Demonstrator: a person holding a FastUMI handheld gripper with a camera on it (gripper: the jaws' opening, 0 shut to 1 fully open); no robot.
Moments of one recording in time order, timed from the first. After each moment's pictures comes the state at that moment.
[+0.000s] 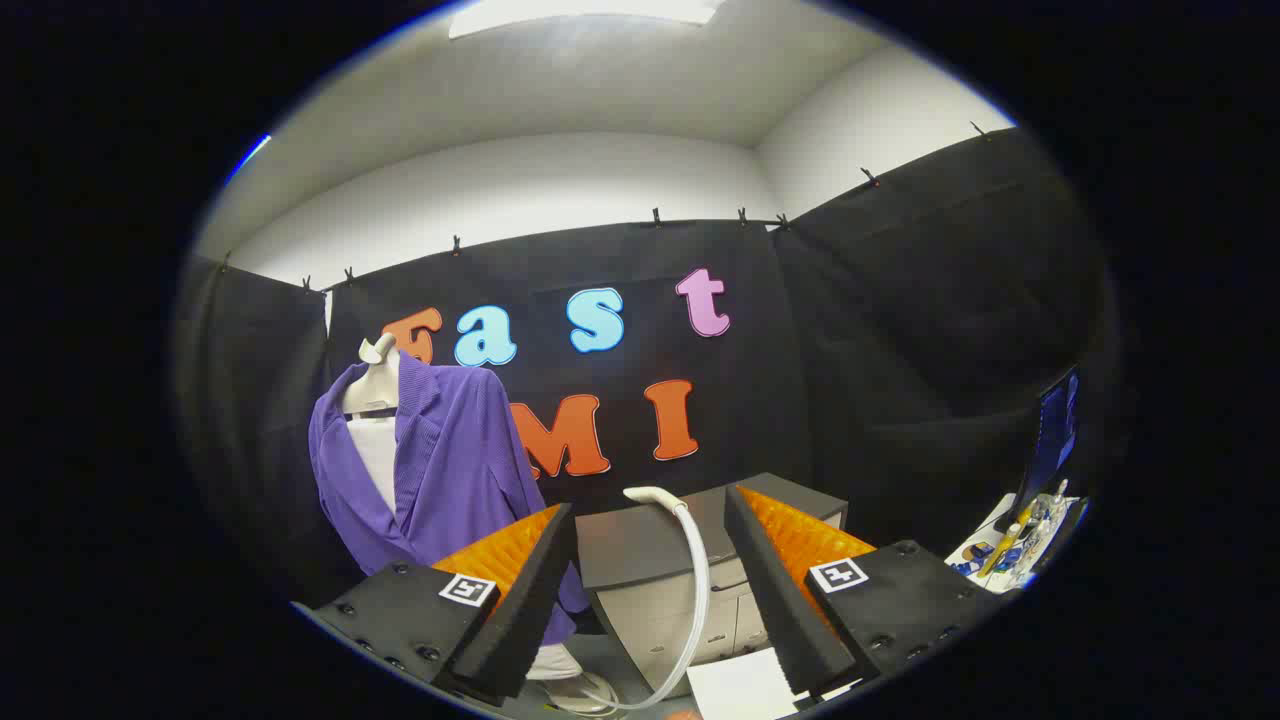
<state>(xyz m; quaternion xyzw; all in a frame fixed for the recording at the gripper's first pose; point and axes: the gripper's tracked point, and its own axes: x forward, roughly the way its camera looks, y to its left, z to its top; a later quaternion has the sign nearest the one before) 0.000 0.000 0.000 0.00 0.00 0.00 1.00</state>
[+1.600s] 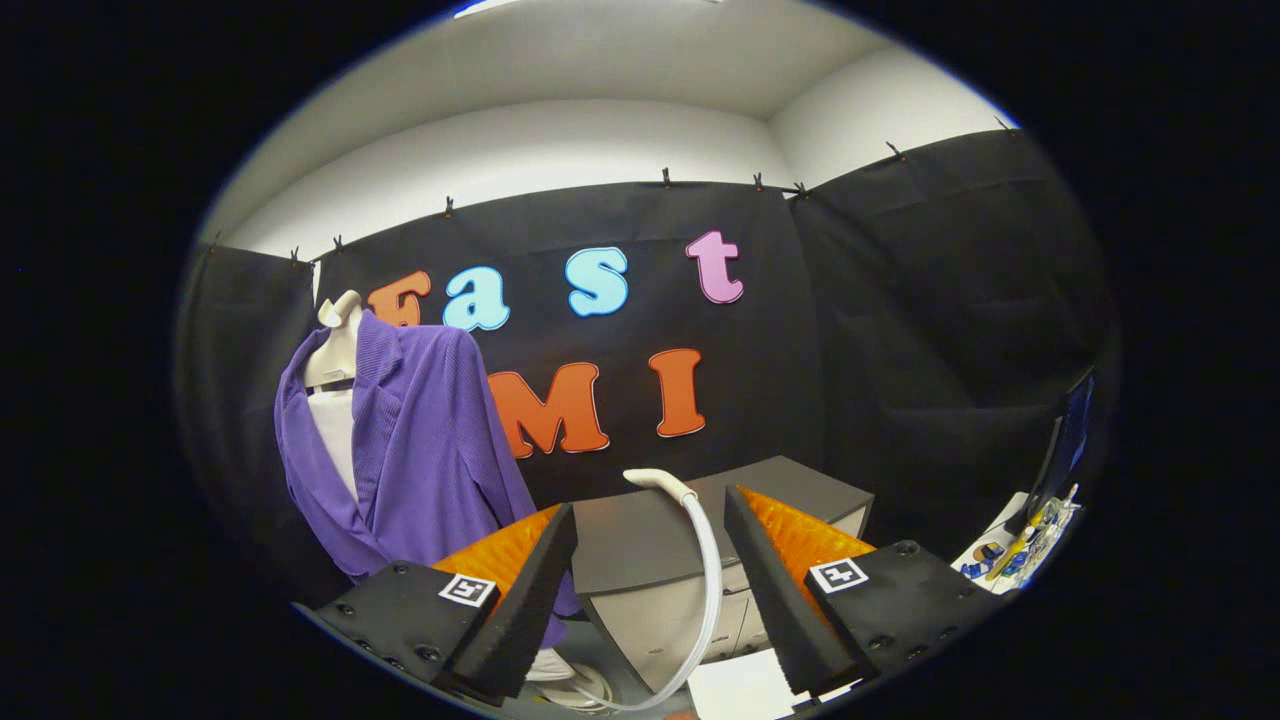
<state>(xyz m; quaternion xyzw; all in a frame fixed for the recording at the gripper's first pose) 0.118 0.015 -0.044 -0.02 0.07 0.01 1.00</state>
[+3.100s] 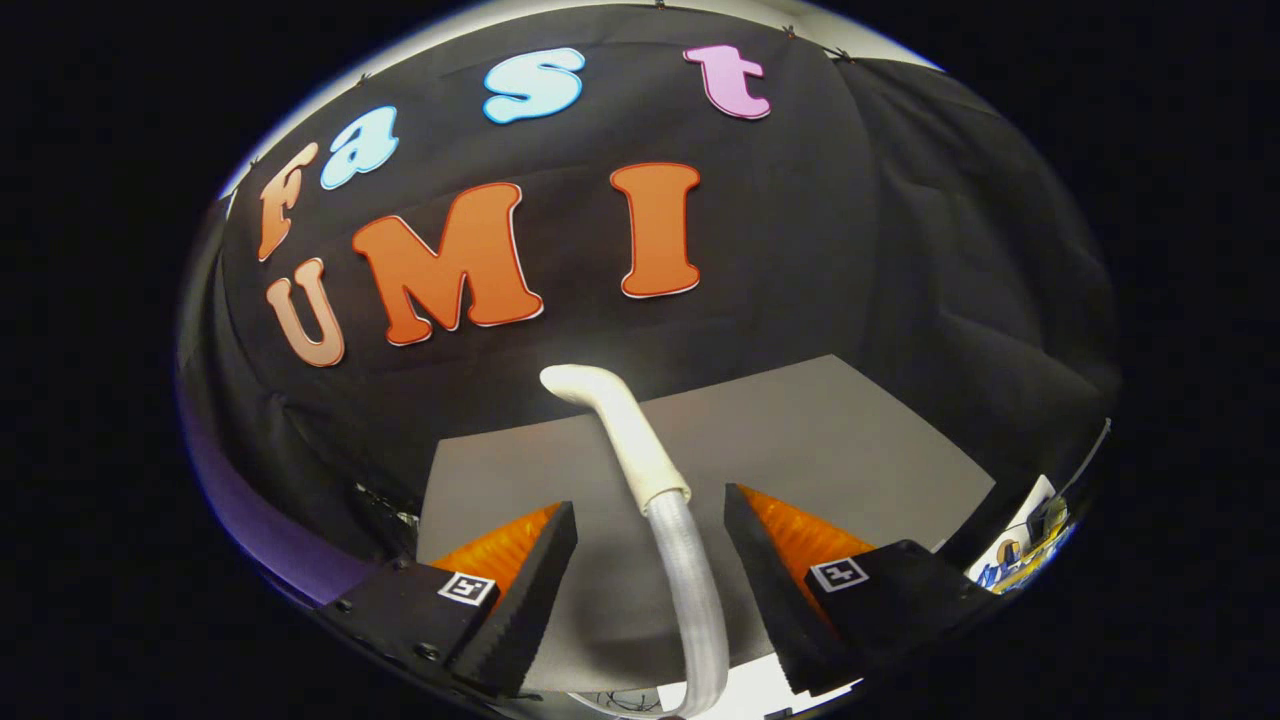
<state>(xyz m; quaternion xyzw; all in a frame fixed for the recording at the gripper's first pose) 0.464 -0.080 -0.251 -0.03 0.30 -0.05 0.95</state>
